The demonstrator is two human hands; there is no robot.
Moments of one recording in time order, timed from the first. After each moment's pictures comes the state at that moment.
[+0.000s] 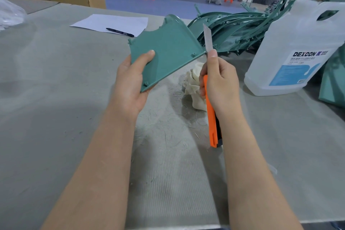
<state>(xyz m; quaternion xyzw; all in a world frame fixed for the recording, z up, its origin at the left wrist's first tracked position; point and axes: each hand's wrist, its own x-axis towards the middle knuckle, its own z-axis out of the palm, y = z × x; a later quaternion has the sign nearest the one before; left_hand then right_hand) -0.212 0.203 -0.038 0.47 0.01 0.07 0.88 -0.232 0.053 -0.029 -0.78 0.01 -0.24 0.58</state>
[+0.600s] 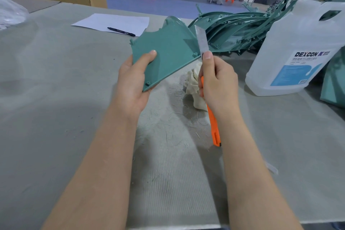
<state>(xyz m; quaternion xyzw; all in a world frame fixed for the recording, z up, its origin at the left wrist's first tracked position) -0.212 0.202 -0.038 0.47 0.01 0.07 0.88 -0.228 0.055 -0.036 -0.82 -0.02 -0.29 0.50</state>
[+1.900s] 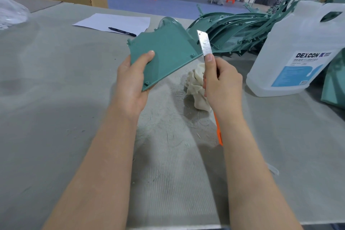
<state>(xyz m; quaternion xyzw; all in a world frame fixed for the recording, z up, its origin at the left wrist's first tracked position) -0.210 0.206 -0.040 0.47 0.02 0.09 0.88 -0.225 0.049 -0.039 -0.84 0.00 -0.31 0.44</state>
